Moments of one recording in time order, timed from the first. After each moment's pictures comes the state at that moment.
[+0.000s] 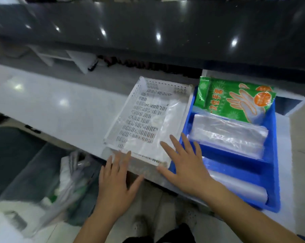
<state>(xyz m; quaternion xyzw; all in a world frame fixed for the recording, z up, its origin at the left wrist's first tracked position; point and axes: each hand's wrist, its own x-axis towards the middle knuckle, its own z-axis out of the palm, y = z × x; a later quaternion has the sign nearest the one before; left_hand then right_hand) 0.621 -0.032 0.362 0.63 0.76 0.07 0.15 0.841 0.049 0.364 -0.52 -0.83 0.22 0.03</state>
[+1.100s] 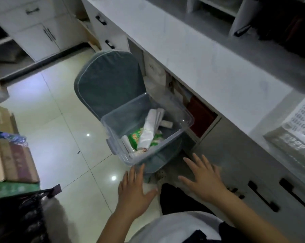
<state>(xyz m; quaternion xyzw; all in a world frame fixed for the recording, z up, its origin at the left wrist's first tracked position) 0.277 -0.306 0.256 0.36 0.87 0.08 0.34 0.454 -0.123 0.263 -0.40 -0.86 0.26 -0.18</state>
